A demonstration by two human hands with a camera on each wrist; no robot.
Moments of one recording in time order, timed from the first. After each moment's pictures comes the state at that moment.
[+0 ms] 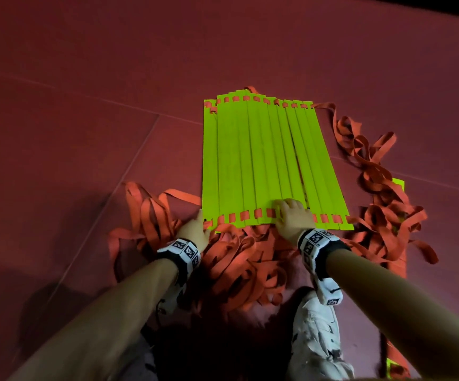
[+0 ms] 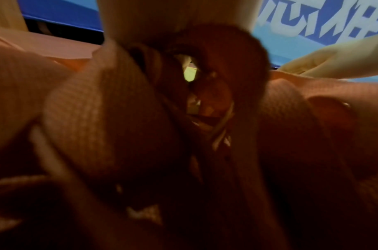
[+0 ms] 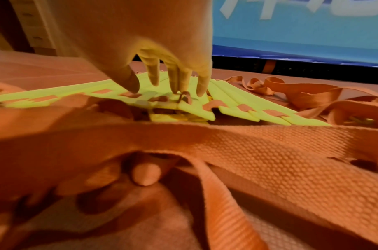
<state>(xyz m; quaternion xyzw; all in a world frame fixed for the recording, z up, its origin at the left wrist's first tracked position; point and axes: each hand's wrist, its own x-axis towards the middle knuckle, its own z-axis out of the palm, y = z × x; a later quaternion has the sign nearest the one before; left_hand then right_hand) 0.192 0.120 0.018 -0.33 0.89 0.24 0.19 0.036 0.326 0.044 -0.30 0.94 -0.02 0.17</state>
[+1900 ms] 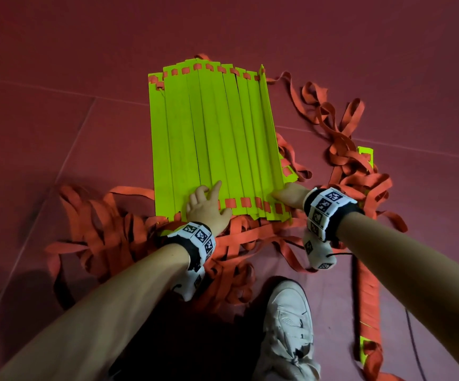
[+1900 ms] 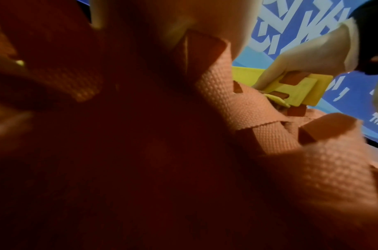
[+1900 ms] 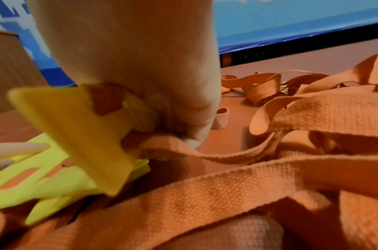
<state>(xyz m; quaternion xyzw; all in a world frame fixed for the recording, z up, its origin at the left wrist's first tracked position) 0.099 0.208 0.017 -0.27 0.92 0.25 0.13 -0.041 0.369 0.058 -0.03 0.90 -0.16 0.41</state>
